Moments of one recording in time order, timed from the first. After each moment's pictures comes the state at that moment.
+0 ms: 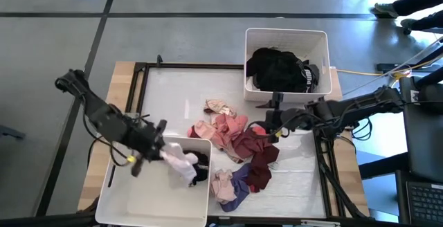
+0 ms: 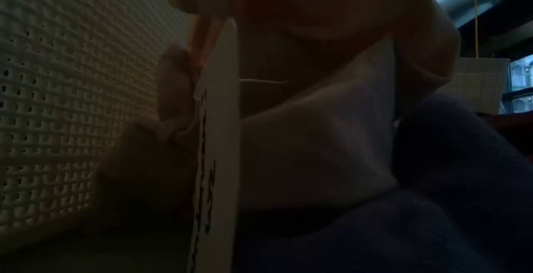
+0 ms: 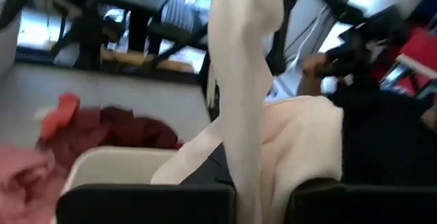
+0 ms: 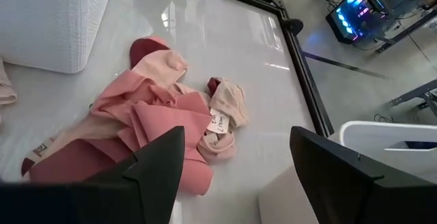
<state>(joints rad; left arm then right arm) -0.69 0.98 1.03 -0.27 -0.36 -0.41 0.26 1.14 0.99 -0.49 0.51 -0.13</state>
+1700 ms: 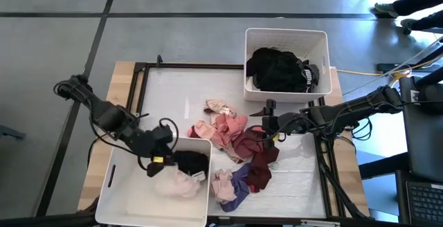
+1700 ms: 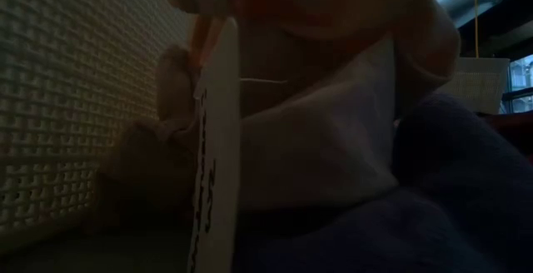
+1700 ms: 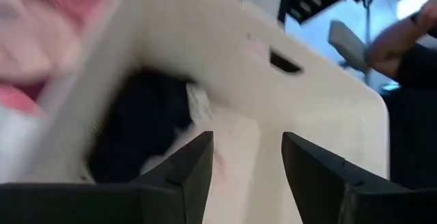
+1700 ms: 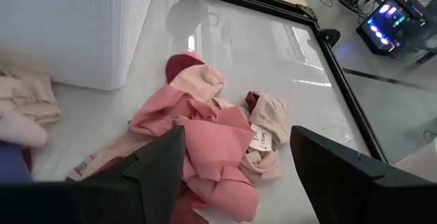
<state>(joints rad) -0.60 1.21 1.32 -0.93 -0.17 -0.96 0.26 1.16 0.84 -0.23 0.40 -0.10</state>
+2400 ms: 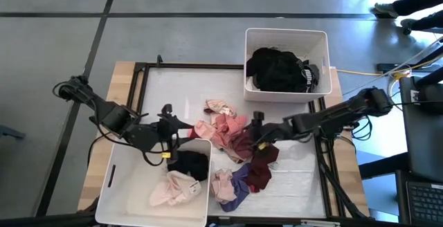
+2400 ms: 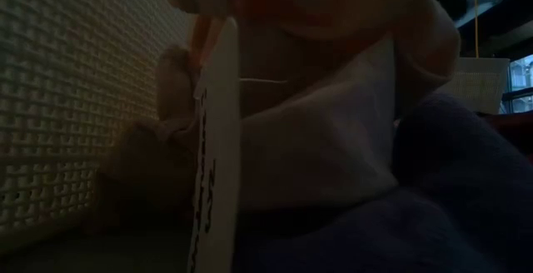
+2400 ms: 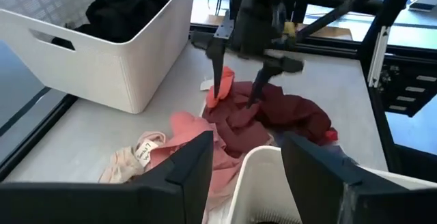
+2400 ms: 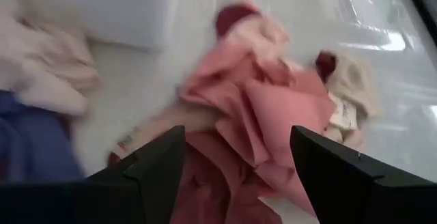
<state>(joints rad) -0.57 1.22 1.30 -0.69 -0.71 -0.44 0.26 1.39 0.84 -0.17 0.27 0.00</state>
